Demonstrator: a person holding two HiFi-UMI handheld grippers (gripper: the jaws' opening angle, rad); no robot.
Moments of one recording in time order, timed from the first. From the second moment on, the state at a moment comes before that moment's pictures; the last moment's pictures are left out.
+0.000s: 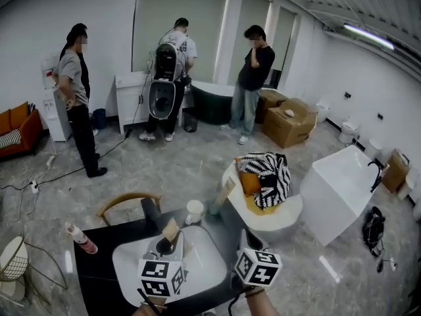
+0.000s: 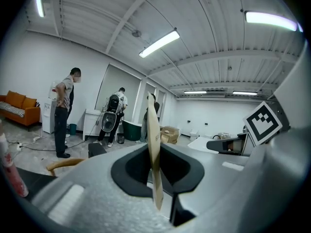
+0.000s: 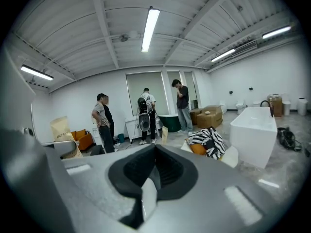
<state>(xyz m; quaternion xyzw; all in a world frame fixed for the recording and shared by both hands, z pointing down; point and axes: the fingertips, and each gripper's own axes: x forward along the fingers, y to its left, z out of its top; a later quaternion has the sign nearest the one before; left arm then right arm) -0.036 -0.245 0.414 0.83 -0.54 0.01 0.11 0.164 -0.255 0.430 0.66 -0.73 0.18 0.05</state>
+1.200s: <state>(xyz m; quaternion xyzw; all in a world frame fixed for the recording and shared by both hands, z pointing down) -0.010 -0.310 0.415 0.83 -0.55 0.02 0.11 0.188 -0.297 0.465 0.64 -0.74 0.21 0.06</state>
